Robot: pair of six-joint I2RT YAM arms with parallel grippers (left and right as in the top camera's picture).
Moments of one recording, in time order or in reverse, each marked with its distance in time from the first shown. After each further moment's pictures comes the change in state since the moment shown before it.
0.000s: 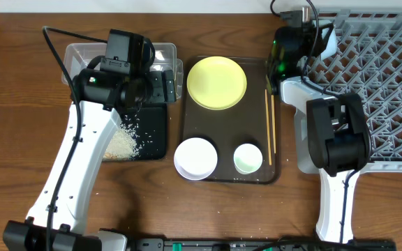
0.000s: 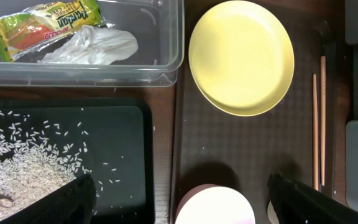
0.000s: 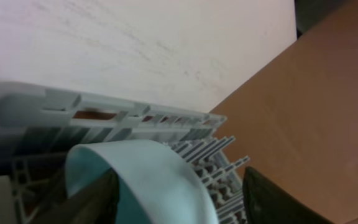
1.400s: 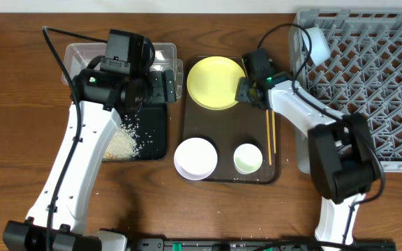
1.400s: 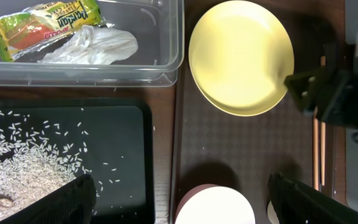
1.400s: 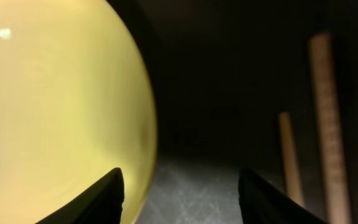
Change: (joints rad) left arm 0.000 0.000 0.000 0.000 0.000 0.000; right arm 0.152 -0.225 -0.066 -1.211 -0.978 1.227
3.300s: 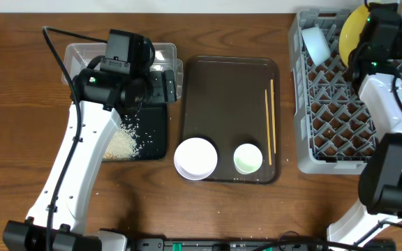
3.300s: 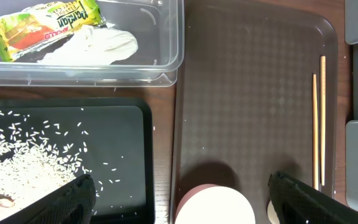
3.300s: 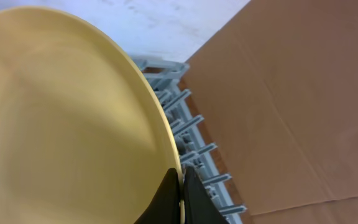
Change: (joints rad) left arm 0.000 0.000 0.000 0.000 0.000 0.000; right arm -0.505 -0.167 0.014 0.521 0.612 -1.000
